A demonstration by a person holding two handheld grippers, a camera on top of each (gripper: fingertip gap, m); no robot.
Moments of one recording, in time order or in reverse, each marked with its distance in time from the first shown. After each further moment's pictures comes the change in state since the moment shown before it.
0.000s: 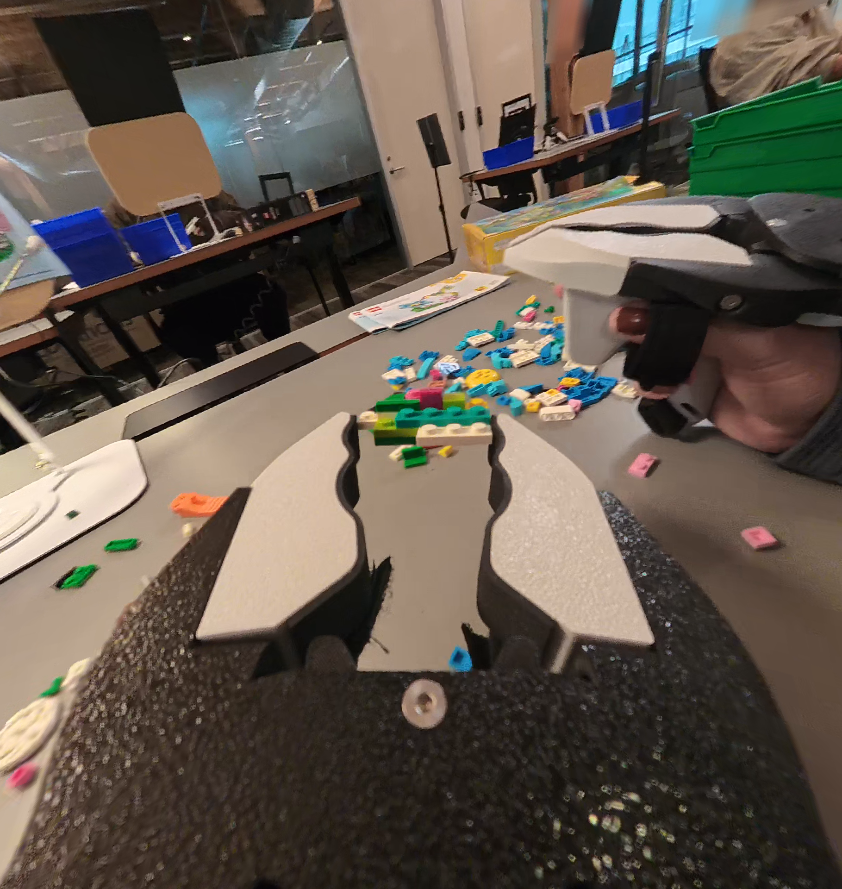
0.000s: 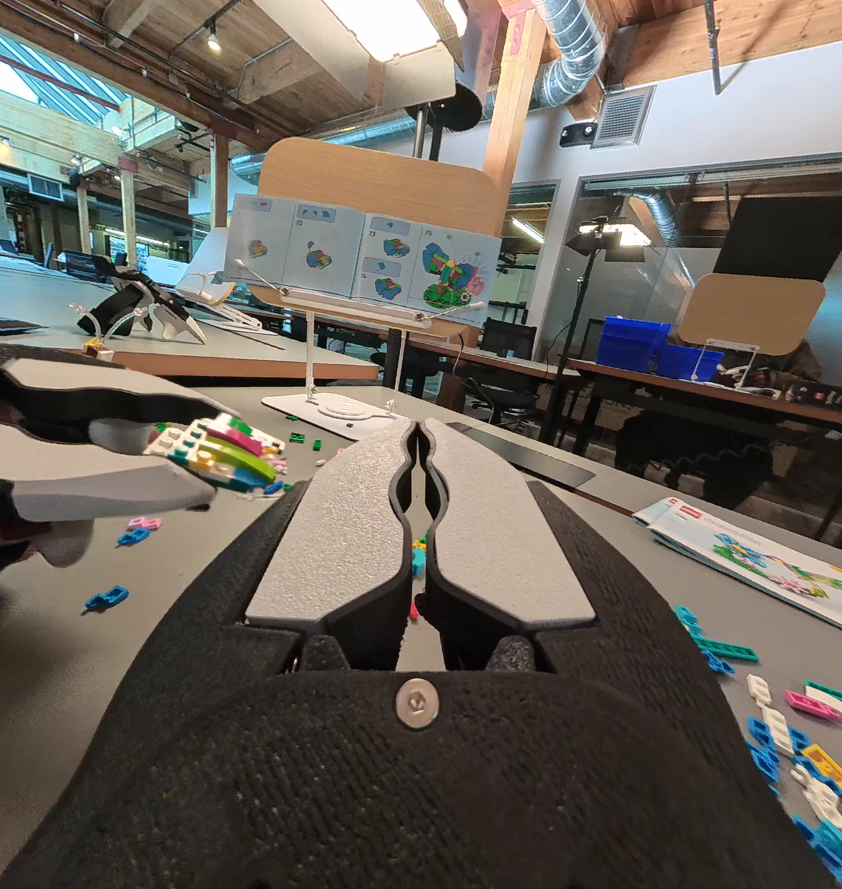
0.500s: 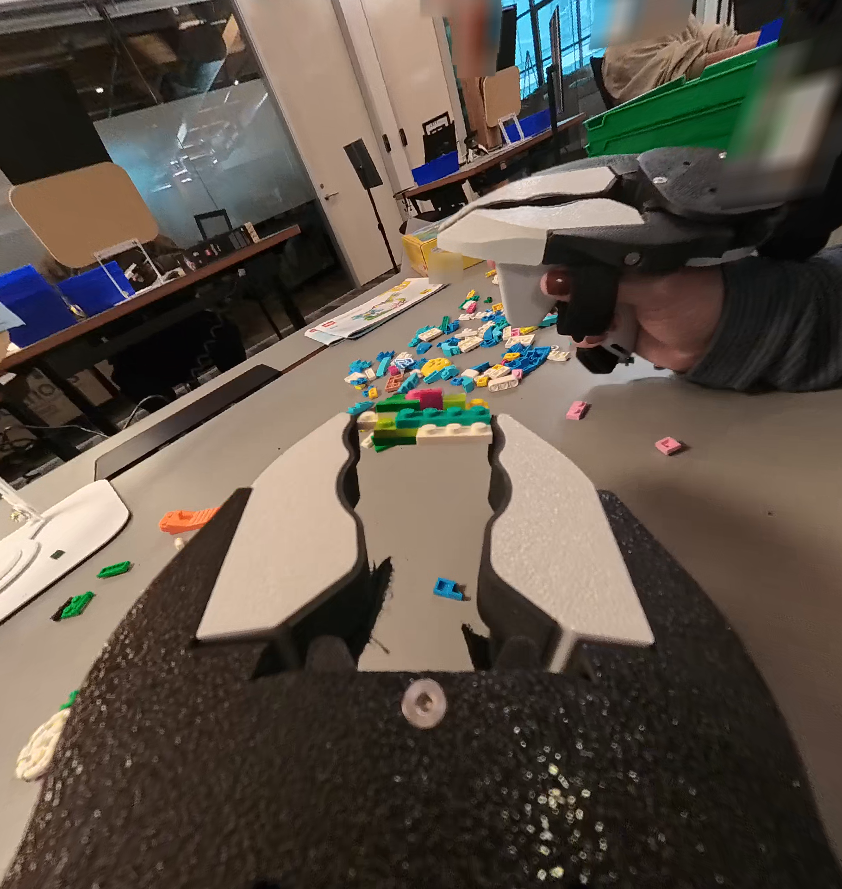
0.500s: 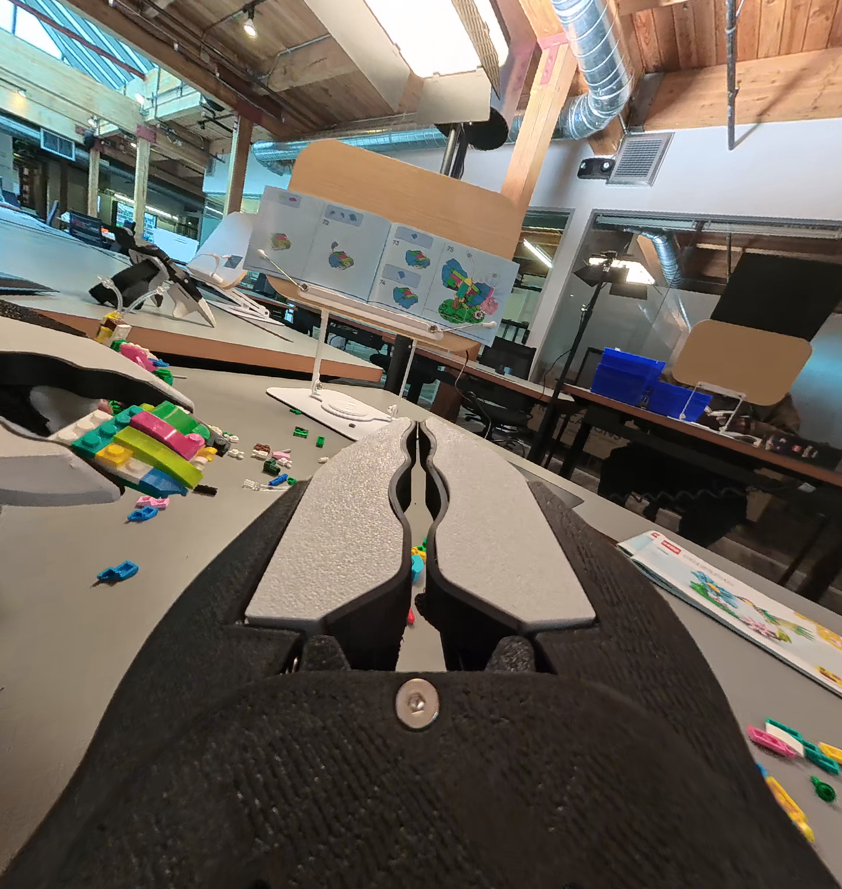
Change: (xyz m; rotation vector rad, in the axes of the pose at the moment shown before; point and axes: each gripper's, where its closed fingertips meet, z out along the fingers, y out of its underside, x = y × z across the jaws) left arm 0.016 0.002 -0.034 0.038 0.143 0.093; right arm -0.015 -0.010 -0.006 0.010 -0.042 -0.119
